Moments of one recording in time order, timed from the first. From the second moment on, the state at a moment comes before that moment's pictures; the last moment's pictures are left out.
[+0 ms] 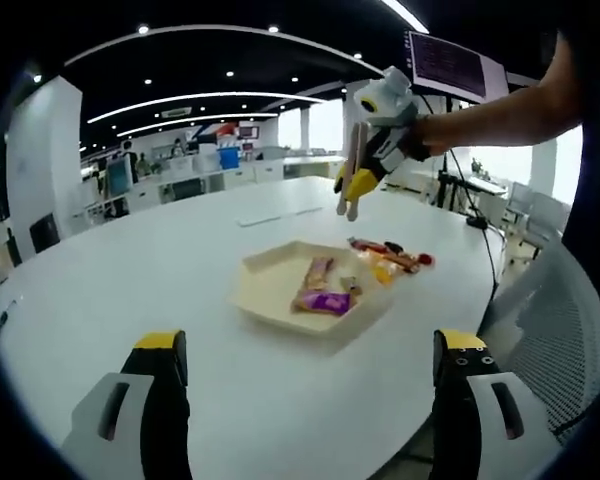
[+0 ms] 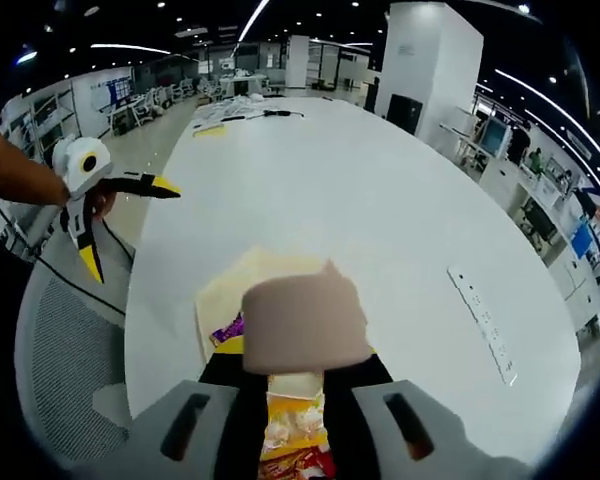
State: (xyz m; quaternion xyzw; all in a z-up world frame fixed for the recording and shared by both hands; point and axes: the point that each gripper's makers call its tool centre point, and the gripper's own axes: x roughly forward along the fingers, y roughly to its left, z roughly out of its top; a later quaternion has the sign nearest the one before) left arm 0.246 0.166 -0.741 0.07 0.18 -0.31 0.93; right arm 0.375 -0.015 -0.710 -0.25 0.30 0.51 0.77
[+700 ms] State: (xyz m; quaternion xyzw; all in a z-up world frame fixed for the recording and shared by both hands) left arm 0.241 0.153 -0.729 0.02 0.17 -0.35 0.92; right arm 0.328 -0.121 -0.714 -0.23 0.33 0.44 0.81
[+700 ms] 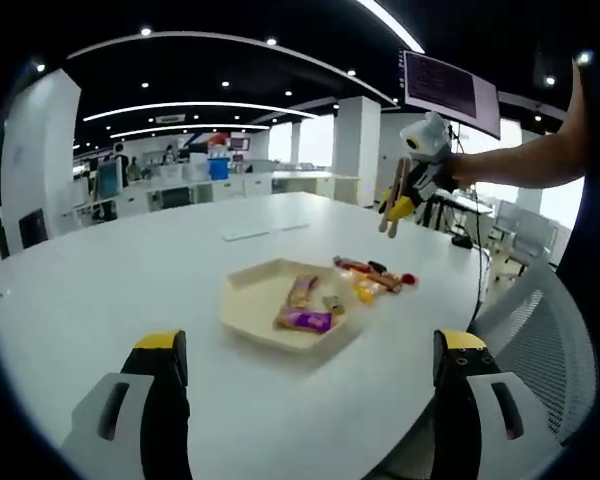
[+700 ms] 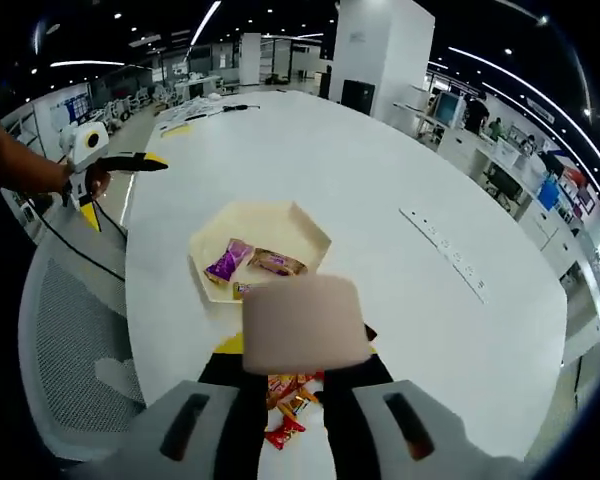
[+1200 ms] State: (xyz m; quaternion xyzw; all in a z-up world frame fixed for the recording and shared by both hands) left arm 0.239 0.153 -0.735 0.03 0.17 -0.35 0.92; right arm 0.306 -0.162 -0.728 -0.23 0.35 0.40 0.82
